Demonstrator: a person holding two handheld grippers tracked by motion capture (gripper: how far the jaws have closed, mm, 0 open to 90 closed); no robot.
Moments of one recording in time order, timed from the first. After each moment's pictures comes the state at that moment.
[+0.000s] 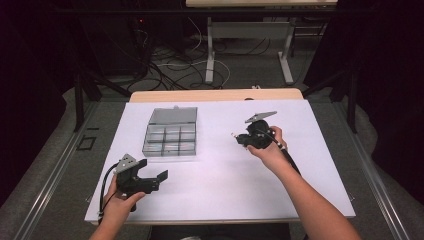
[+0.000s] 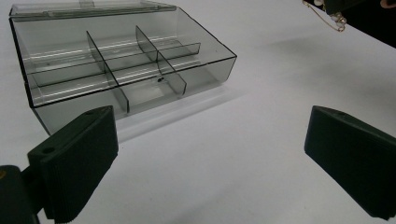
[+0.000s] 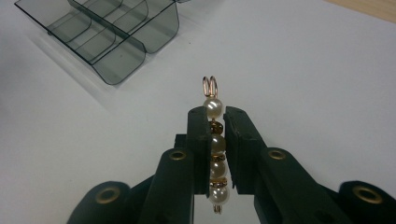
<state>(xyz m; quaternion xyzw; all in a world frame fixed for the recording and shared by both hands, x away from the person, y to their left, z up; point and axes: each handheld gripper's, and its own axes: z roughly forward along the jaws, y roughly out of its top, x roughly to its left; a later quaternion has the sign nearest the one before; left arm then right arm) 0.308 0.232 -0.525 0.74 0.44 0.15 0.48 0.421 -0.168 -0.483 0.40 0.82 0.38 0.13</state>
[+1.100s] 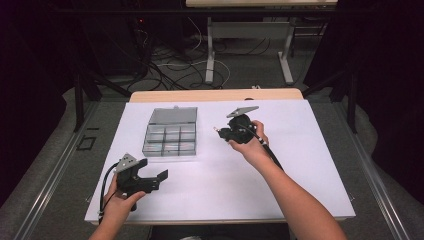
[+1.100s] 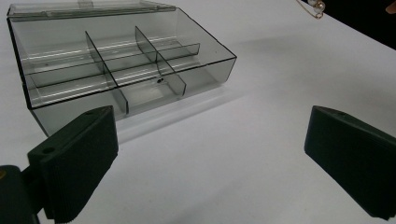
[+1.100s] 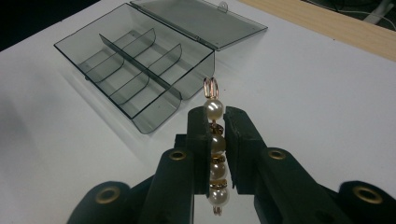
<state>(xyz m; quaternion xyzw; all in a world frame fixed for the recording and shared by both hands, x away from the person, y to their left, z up) 0.310 0.232 -0.526 0.74 0.44 0.15 0.49 0.432 -0.118 -0.471 0.37 0.82 0.42 0.13</state>
